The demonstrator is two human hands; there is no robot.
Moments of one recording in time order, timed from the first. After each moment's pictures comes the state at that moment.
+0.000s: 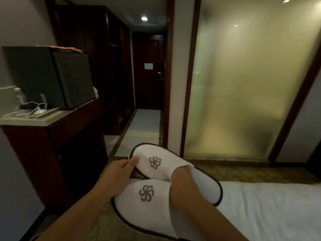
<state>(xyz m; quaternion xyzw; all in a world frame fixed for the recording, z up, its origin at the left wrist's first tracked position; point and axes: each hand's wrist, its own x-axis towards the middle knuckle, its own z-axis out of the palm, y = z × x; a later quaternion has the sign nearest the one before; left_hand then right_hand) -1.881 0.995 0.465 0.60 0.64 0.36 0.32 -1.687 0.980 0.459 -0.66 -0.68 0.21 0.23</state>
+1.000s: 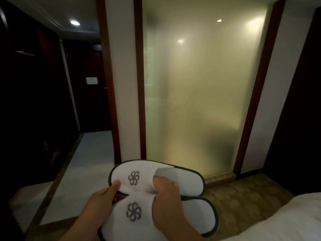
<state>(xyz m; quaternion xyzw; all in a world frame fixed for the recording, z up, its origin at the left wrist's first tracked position) -1.671 1.513 0.435 0.57 0.63 0.35 0.40 -1.500 1.410 0.454 -0.68 -0.60 0.03 0.41</state>
